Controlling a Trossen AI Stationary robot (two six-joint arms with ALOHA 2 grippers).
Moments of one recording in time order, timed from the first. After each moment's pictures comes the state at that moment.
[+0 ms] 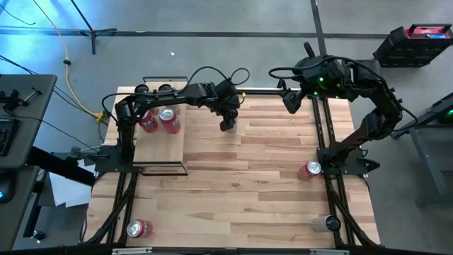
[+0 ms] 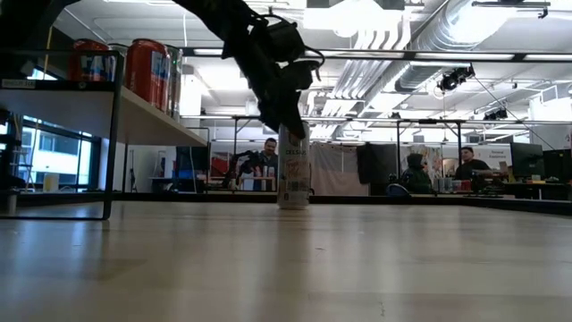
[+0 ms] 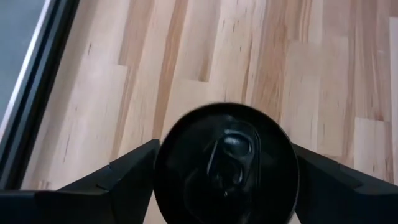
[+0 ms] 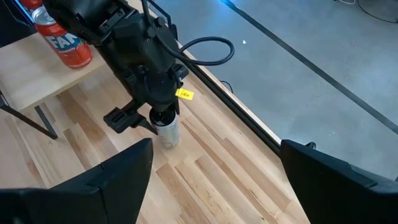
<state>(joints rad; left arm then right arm) 0.40 1.94 1.60 -0.65 0.12 0.21 -0.15 1.51 2.28 -1.57 0.41 0.36</state>
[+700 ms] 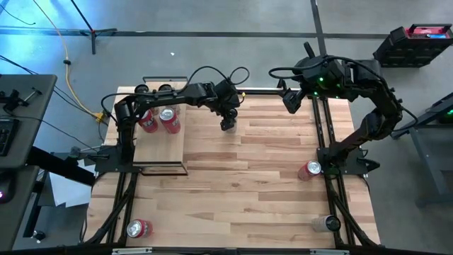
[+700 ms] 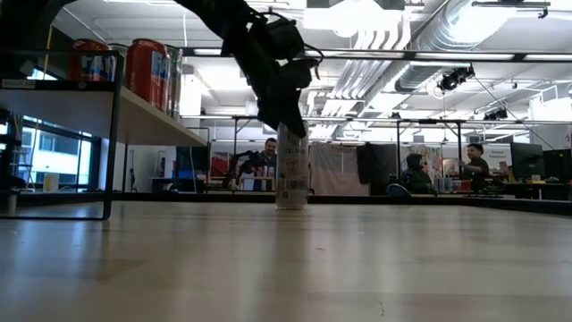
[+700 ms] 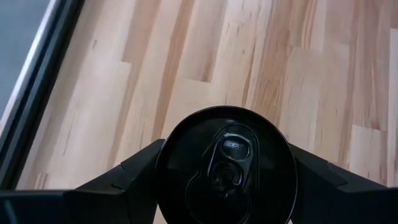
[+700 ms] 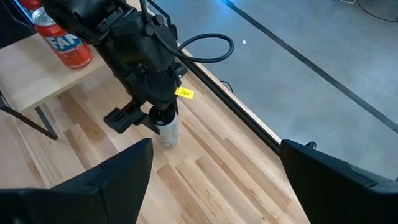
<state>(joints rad) 0.39 1.92 1.60 -0.65 0.11 0.15 -0.15 1.51 2.28 -1.57 0.41 0.37</state>
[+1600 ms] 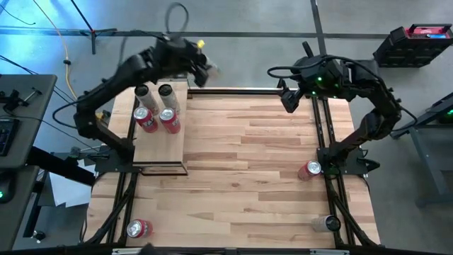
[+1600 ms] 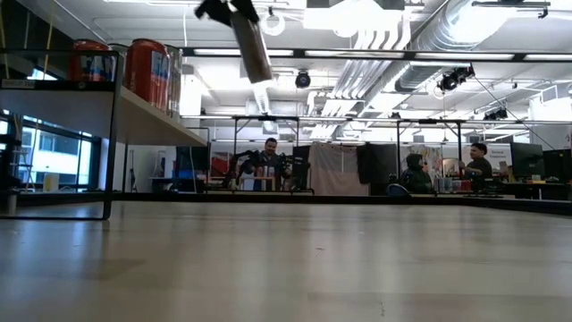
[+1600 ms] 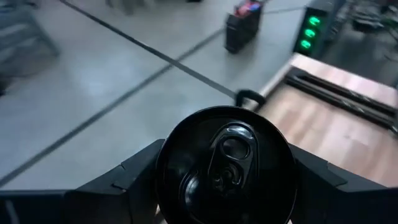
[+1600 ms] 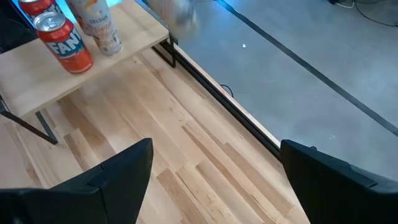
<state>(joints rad) 0.53 1.49 1.82 -0.82 -0.24 -0.04 -0.15 1.52 2.28 -1.55 0.42 0.36</state>
